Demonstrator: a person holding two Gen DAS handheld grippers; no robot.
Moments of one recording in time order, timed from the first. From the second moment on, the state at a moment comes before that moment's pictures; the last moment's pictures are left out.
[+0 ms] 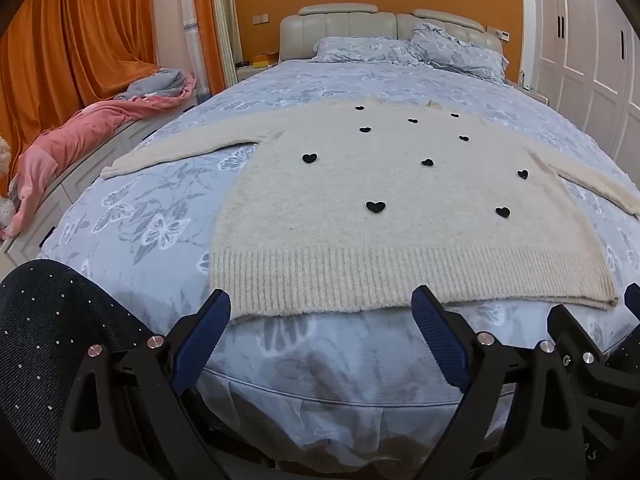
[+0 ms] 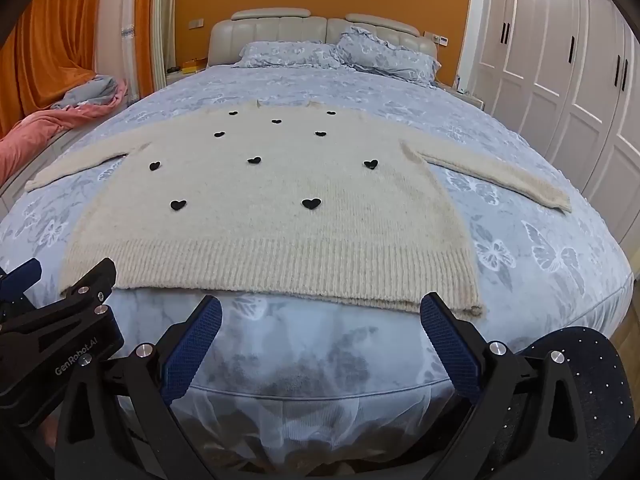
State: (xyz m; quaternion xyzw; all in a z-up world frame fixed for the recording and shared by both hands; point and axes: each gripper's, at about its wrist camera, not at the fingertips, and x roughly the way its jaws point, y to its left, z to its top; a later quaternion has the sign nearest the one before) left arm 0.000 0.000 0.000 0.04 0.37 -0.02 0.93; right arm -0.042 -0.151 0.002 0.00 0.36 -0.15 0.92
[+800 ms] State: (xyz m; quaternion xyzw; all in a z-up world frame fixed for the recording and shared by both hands) left arm 0.002 0.001 -0.003 0.04 0.37 -0.02 0.93; right arm -0.040 -0.150 0.001 0.00 0.37 -0.15 0.92
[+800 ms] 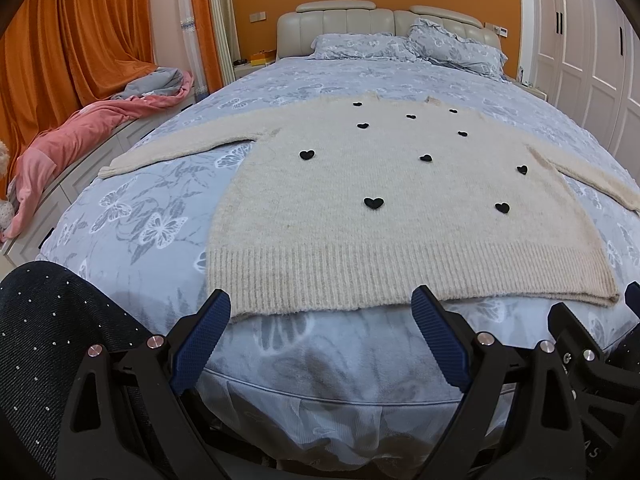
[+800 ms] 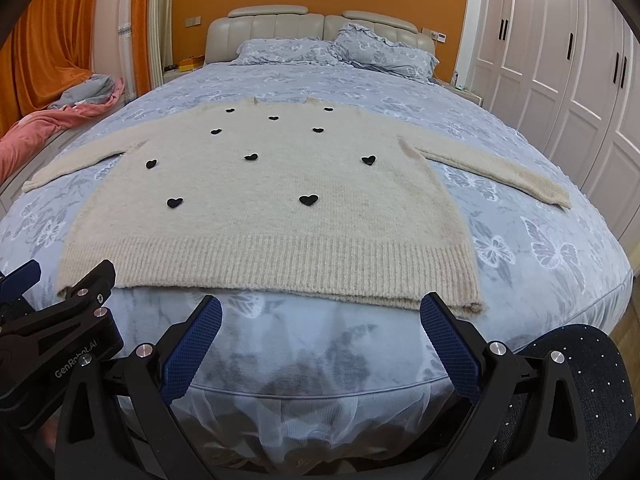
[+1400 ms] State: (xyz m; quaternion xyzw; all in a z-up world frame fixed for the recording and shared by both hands) left arm 0.003 0.002 -0.003 0.04 0.37 -0.02 0.93; right arm -0.040 -0.151 0.002 0.00 0.37 -0.15 0.92
